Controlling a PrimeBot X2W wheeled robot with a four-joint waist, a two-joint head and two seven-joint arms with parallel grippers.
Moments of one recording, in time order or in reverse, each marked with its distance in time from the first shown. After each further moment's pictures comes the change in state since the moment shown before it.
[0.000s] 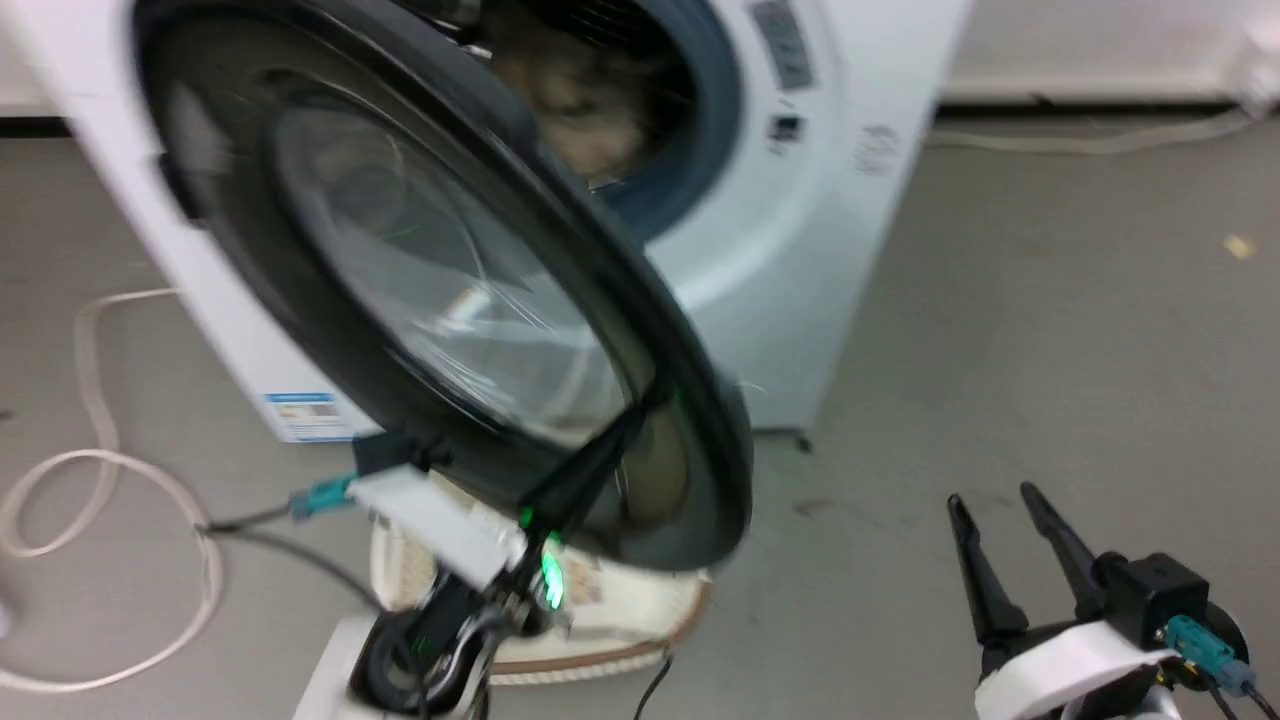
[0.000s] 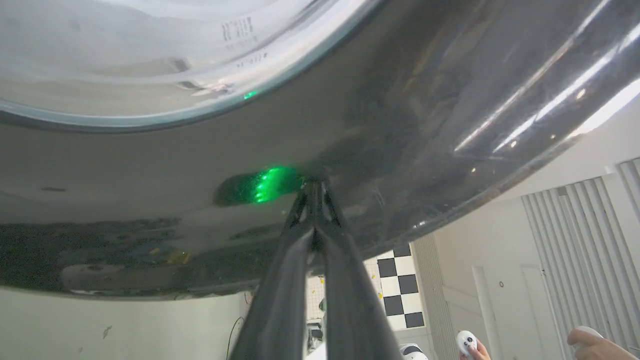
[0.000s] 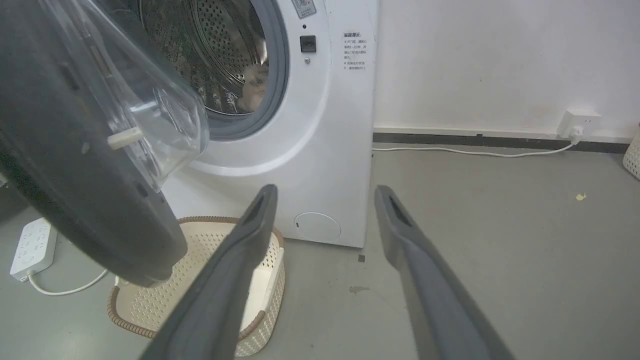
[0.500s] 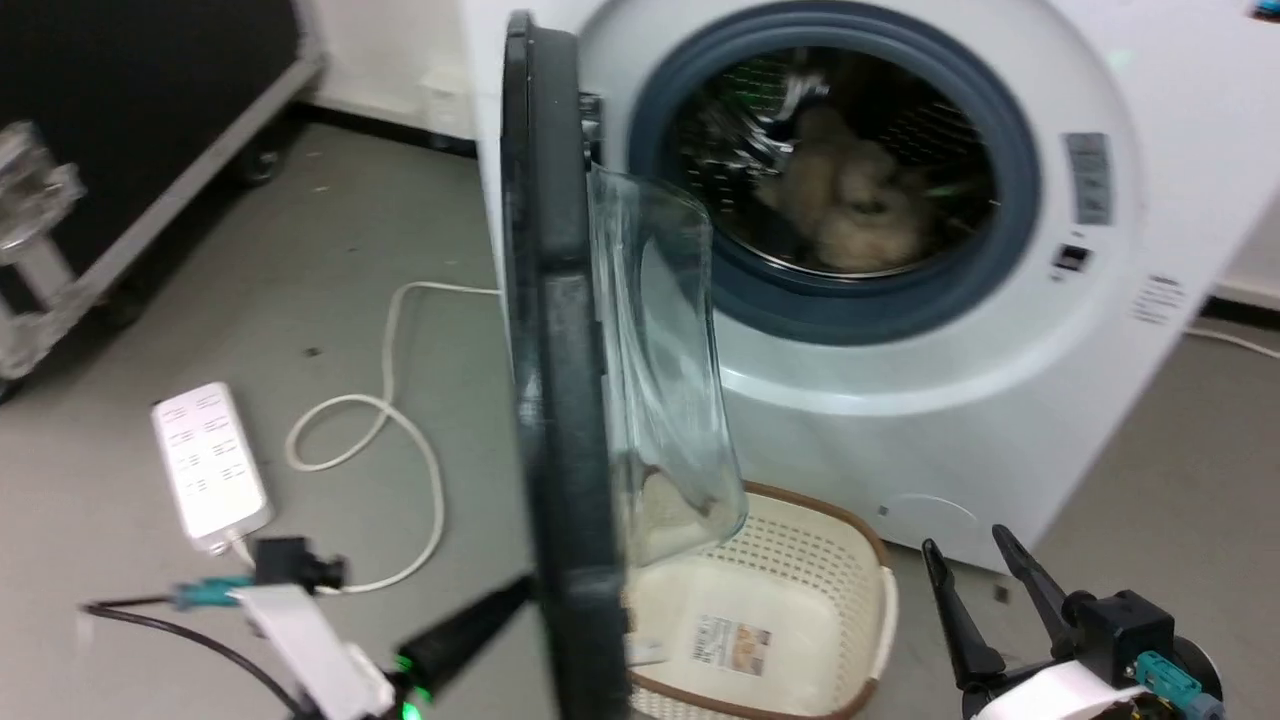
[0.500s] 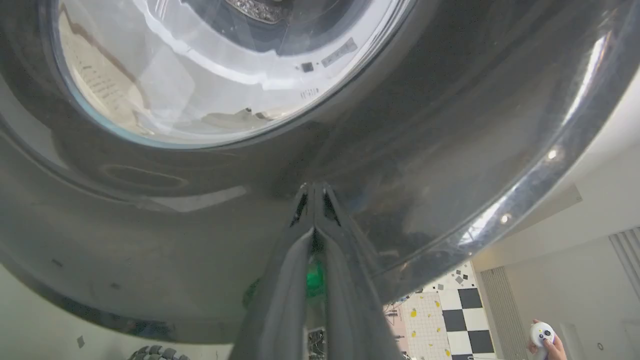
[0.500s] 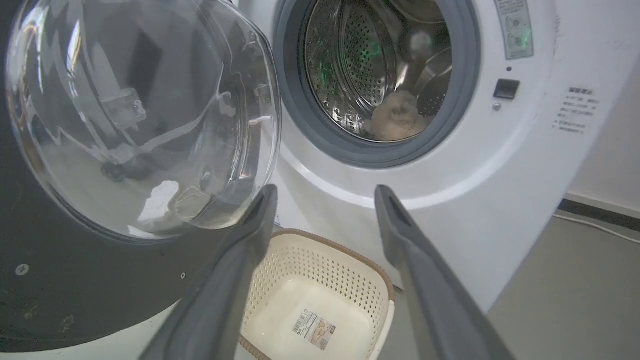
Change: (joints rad) left arm 0.209 0.003 0.360 -0.160 0.196 0.070 0.508; right arm 0.039 -0.002 0.047 0.030 0.003 0.000 -0.025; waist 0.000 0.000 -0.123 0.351
